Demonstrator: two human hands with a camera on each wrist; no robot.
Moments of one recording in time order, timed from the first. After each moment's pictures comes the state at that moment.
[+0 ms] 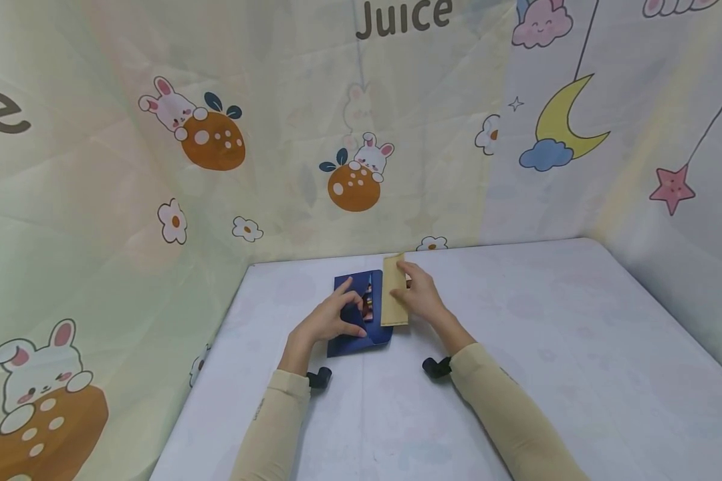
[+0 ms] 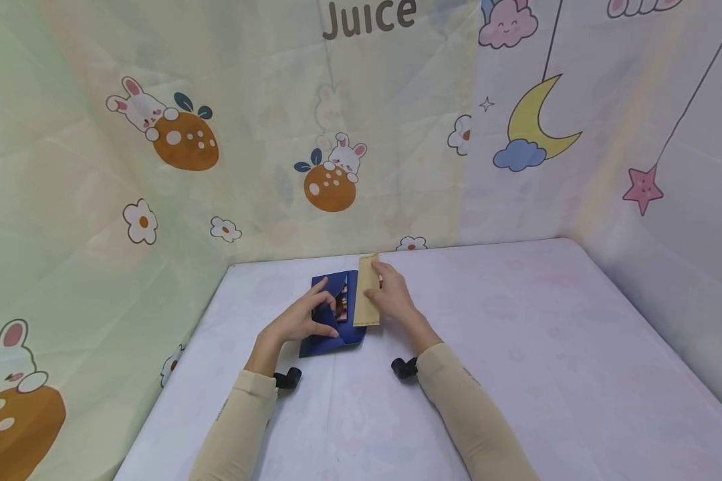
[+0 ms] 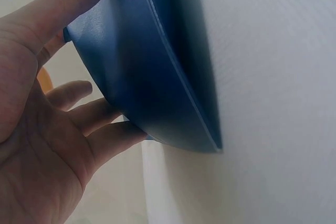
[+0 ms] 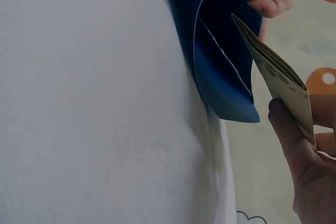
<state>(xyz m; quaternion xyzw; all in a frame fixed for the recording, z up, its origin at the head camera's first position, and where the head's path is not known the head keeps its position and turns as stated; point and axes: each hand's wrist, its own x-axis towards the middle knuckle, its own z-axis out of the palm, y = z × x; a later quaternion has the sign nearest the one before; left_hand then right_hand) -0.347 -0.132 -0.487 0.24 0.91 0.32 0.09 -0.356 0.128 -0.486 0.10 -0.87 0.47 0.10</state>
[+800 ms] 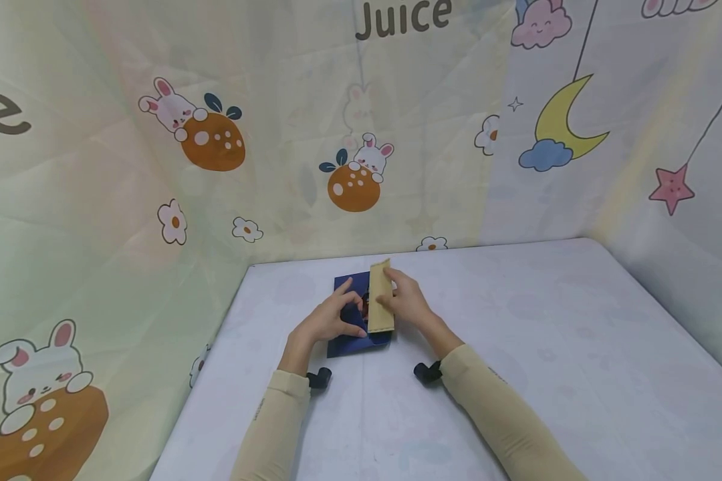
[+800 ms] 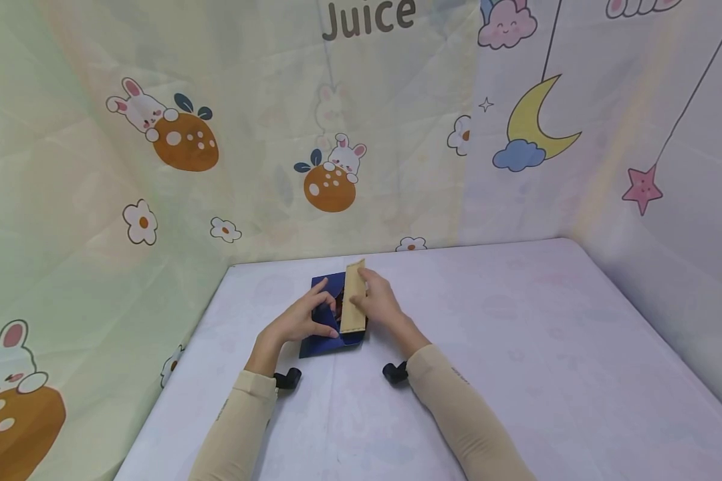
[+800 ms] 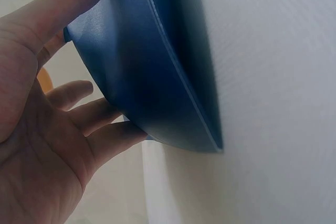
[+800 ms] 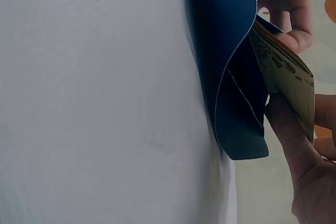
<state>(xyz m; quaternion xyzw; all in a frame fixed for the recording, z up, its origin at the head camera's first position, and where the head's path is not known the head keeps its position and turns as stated) -0.347 -0.133 -0.487 0.25 0.91 0.32 0.09 -0.353 0.100 -0.490 0.12 -0.87 0.47 0.05</state>
